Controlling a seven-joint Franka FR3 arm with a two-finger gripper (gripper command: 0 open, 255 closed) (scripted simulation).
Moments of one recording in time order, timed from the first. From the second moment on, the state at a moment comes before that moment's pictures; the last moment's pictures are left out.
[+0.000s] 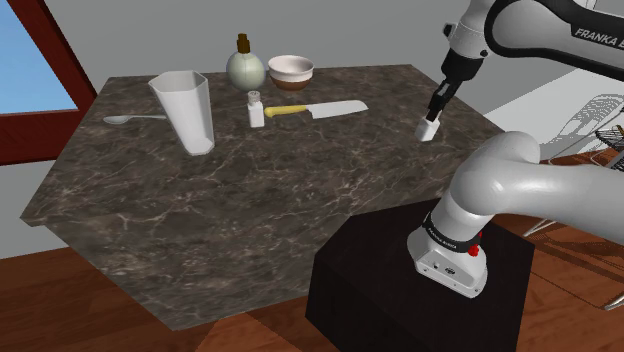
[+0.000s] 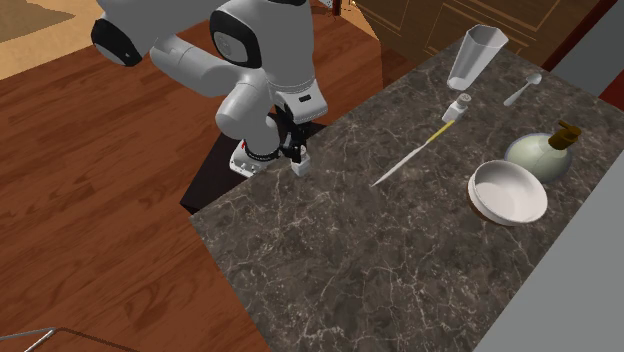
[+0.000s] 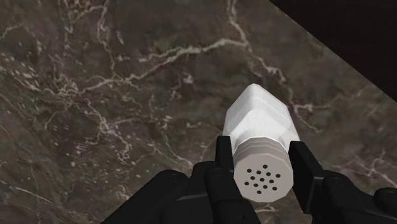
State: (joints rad) arm -0.14 -1.32 -0.26 -2.82 -0.34 1.60 -0.21
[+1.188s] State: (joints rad) arm -0.11 -1.22 -0.21 -2.57 -0.29 1.45 -0.22
